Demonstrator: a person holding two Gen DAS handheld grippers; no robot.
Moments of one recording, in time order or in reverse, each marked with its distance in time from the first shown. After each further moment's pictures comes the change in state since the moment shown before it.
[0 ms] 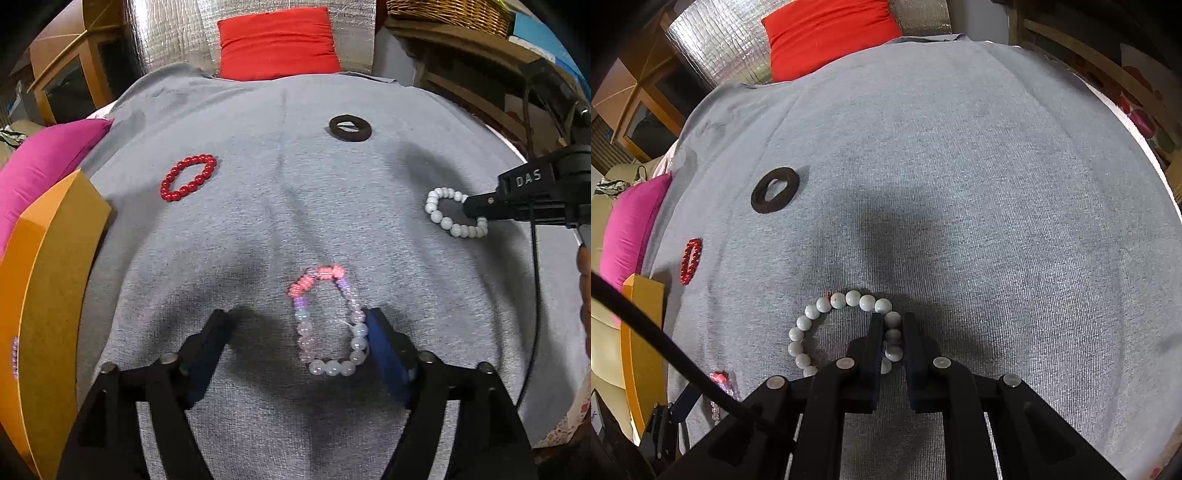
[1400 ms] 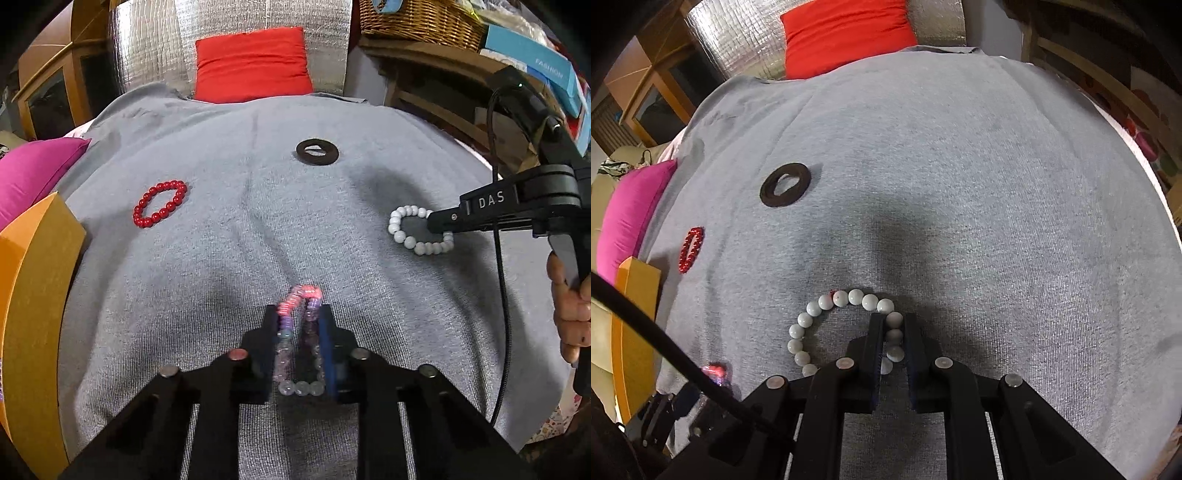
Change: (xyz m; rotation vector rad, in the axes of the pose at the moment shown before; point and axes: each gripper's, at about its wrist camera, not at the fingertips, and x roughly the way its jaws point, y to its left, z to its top) left arm 0.001 -0.007 0.008 0.036 -0.093 -0.132; right arm -0.002 0.012 -0.008 -0.067 -0.037 -0.023
